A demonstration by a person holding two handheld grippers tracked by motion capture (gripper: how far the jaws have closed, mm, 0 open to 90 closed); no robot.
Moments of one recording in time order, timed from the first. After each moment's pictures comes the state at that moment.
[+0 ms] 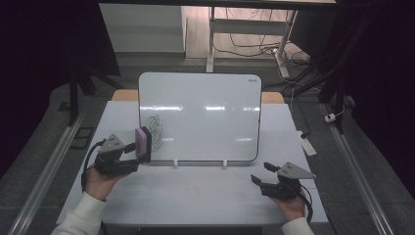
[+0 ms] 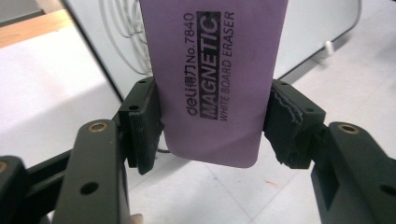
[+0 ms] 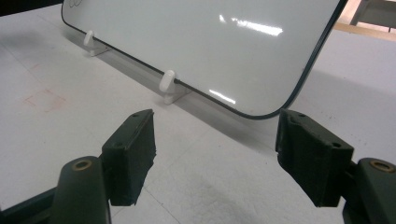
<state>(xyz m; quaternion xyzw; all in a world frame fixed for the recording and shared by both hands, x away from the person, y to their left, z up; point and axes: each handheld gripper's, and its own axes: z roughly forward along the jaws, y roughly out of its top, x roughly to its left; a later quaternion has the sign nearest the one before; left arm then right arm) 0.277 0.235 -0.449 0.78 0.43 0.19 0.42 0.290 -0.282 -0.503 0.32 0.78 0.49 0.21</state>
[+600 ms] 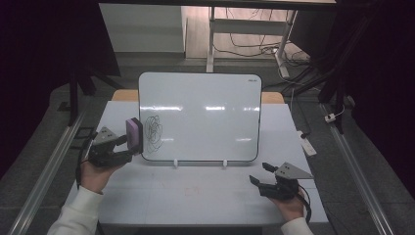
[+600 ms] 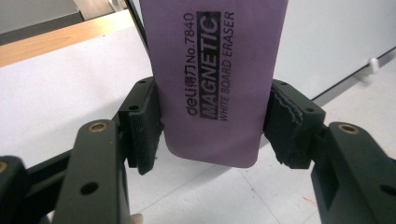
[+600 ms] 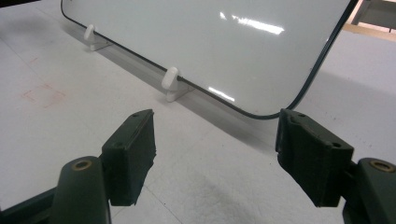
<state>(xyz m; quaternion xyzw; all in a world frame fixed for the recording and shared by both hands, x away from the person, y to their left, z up) 0.292 0.246 -0.442 0.76 0.46 0.22 0.40 0.290 -0.277 -0.504 0.32 0.79 0.48 0.21</state>
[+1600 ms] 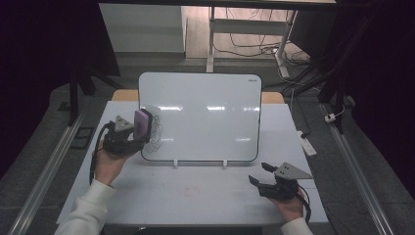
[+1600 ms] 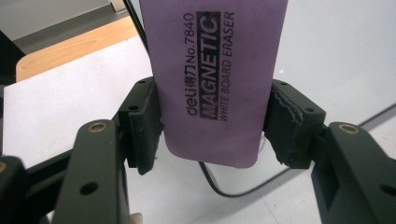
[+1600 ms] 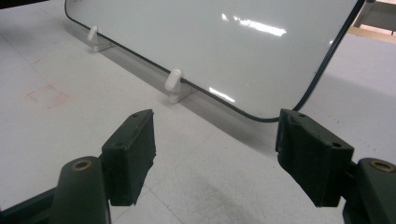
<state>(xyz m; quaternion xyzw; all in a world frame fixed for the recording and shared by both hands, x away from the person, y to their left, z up) 0.328 0.217 -0.437 0.76 0.48 0.27 0.34 0.289 -0.276 -0.503 0.31 0.79 0.48 0.21</state>
